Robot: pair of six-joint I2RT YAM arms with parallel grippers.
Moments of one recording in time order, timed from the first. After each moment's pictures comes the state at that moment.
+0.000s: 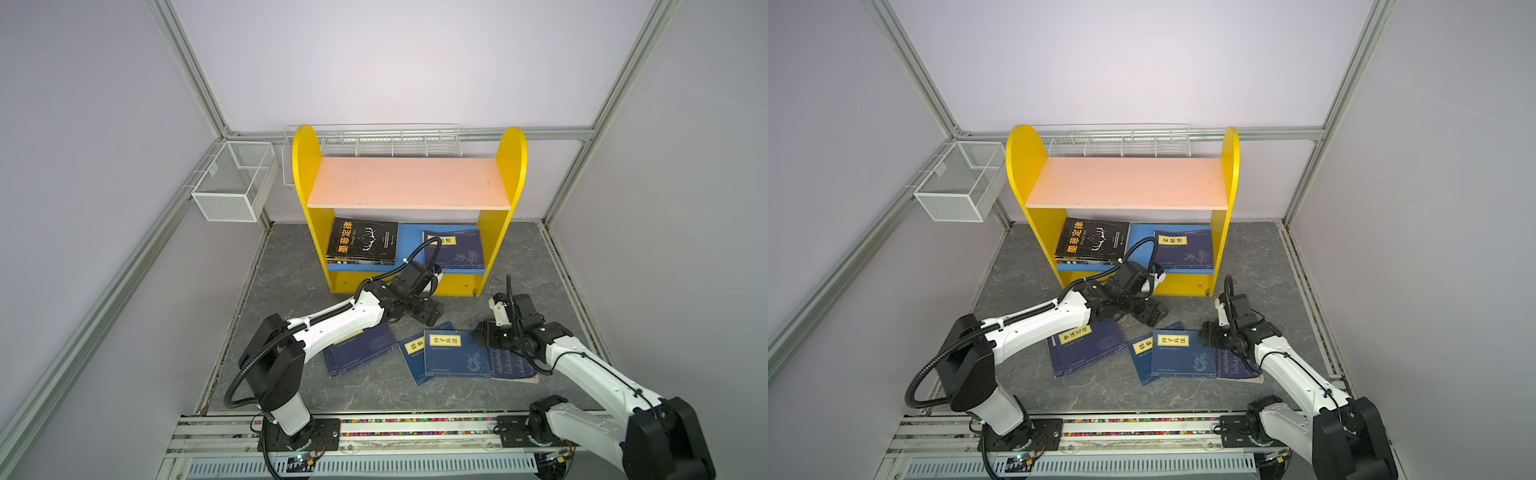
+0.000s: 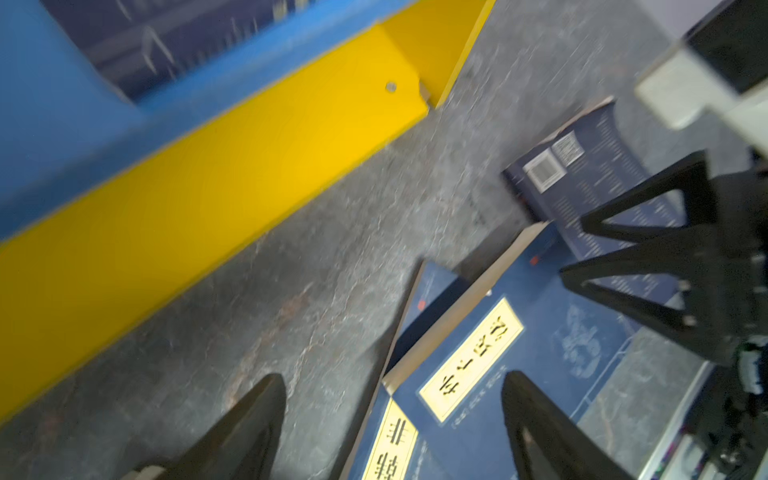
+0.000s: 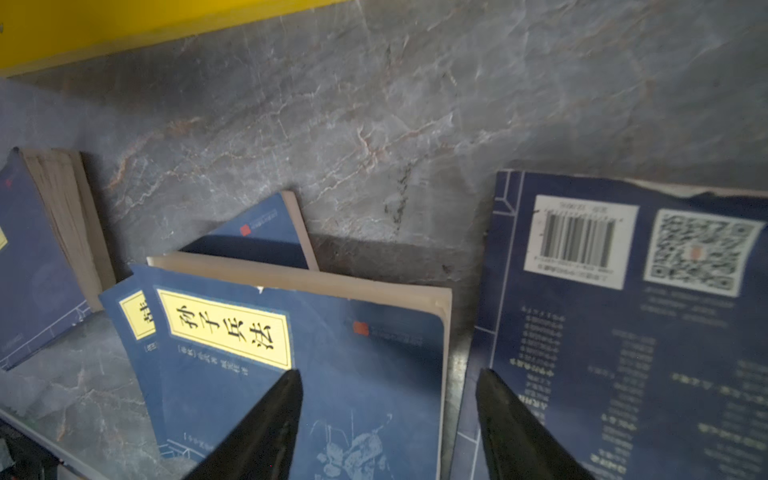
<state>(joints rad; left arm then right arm) -0.92 1.69 1.26 -0.50 0.05 -0.18 0.32 1.10 0.54 -0.52 -0.22 0.40</state>
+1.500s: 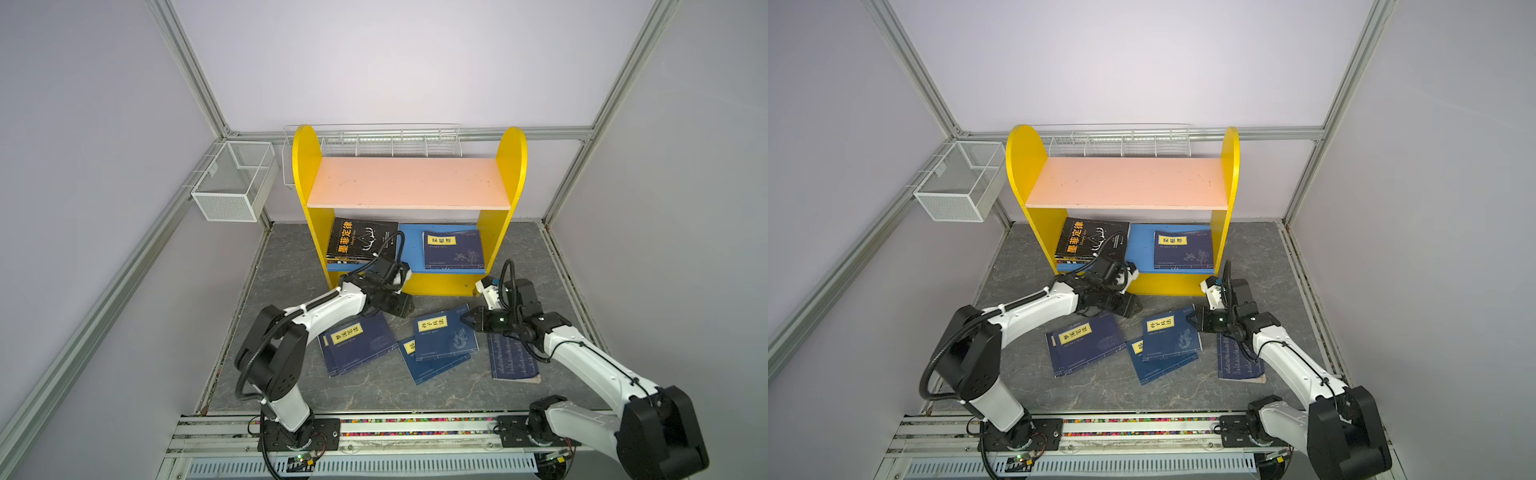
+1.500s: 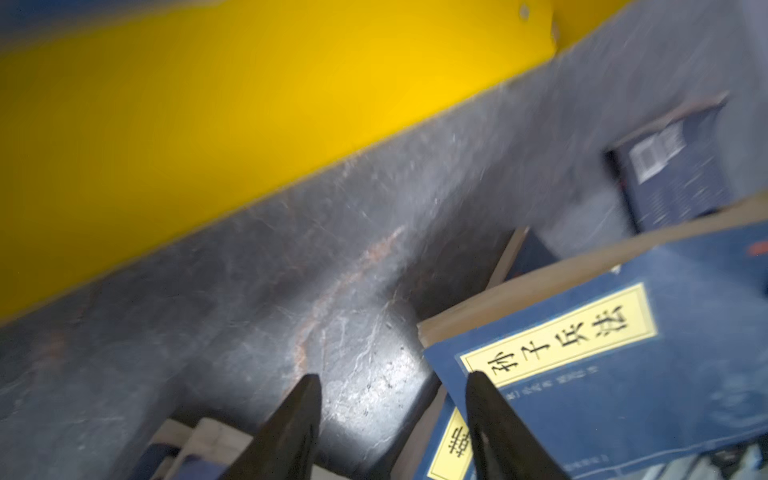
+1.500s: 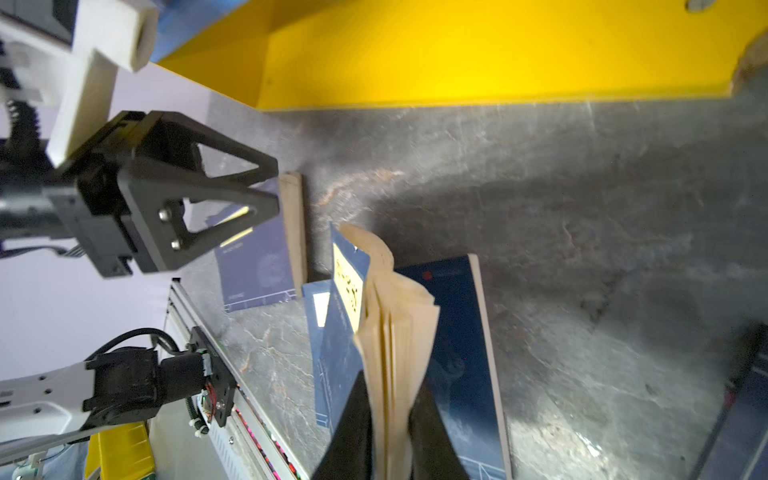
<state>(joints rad) -0.63 1.64 1.14 -0.44 0.31 -0.24 0.30 1.12 0.64 -0.32 -0.59 0.42</state>
